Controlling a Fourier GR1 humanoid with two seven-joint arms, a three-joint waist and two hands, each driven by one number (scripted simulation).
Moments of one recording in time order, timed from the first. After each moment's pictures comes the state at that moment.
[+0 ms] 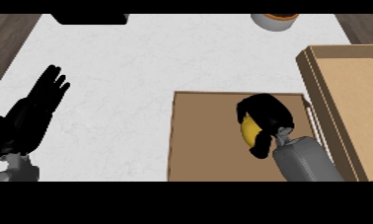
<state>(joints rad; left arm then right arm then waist) -0.05 0.20 0.22 -1.64 0.20 -0.11 0.29 -0.28 -0.19 0.29 -1.41 1.05 0.49 0.15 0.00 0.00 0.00</state>
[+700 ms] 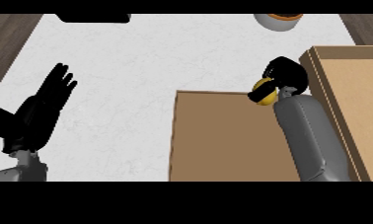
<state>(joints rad) -0.07 0.18 0.19 -1.64 0.18 -0.10 0.28 -0.58 -0.10 -0.09 -1.04 1.11 0.22 0.63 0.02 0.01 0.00</state>
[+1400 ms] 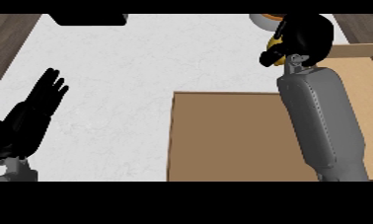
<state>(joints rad) -0.03 0.20 0.22 -1.65 0.20 -0.12 0.28 -0.74 -0.14 -0.01 -1.33 1.25 0.22 0.83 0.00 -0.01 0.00</state>
